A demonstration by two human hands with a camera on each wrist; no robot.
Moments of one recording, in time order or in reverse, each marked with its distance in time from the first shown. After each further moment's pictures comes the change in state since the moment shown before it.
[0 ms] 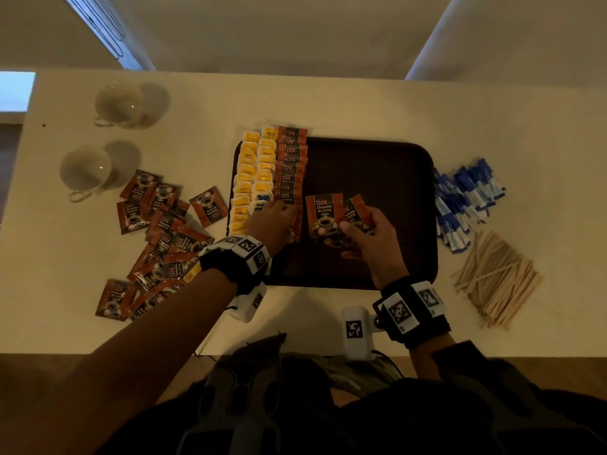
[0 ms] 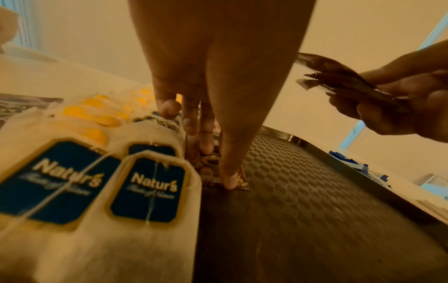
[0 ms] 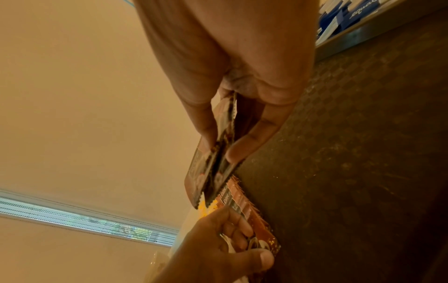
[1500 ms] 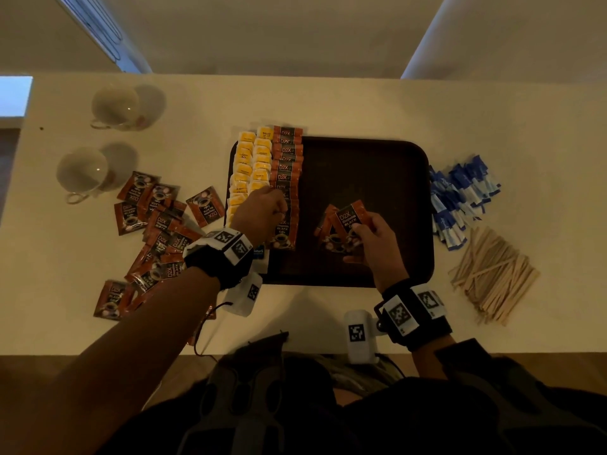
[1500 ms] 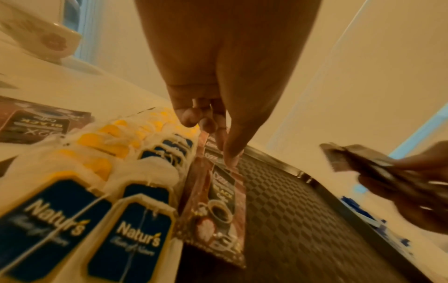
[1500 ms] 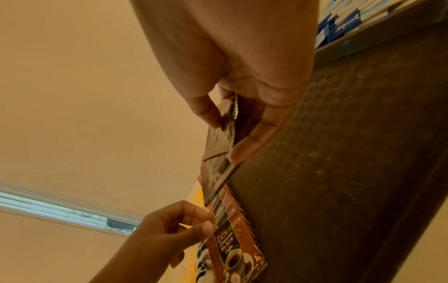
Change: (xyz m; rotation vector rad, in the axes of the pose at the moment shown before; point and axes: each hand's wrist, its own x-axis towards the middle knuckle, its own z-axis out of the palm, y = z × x) left_hand 0.002 -0.019 -0.012 -0.437 0.190 -0.024; right_hand -0.006 0.004 -0.007 0.004 0.040 0.098
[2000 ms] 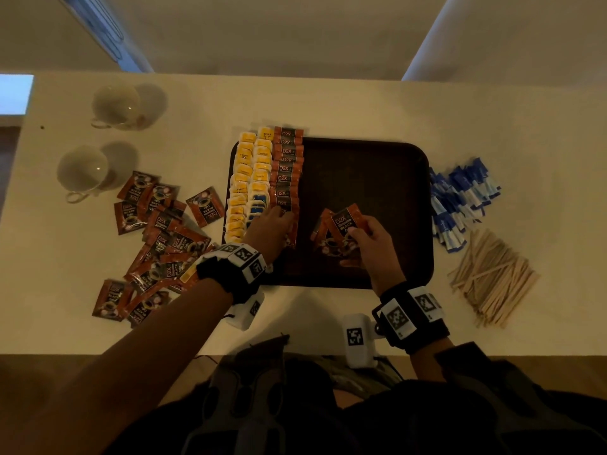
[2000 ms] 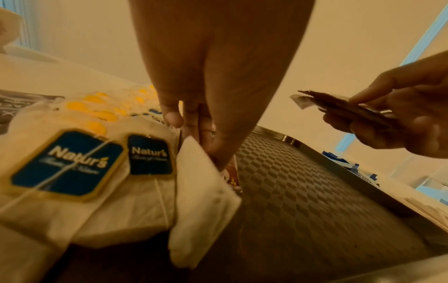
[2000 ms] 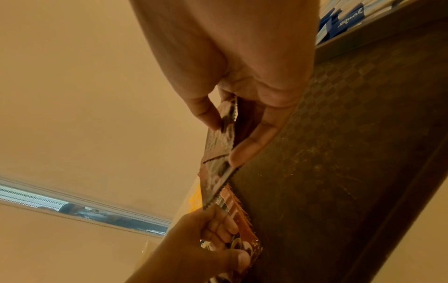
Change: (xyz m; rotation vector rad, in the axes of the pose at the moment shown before) left_hand -0.018 0.014 0.023 0.345 -0.144 0.063; right_hand 0.001 0.002 0.003 -0.014 -0.023 0.025
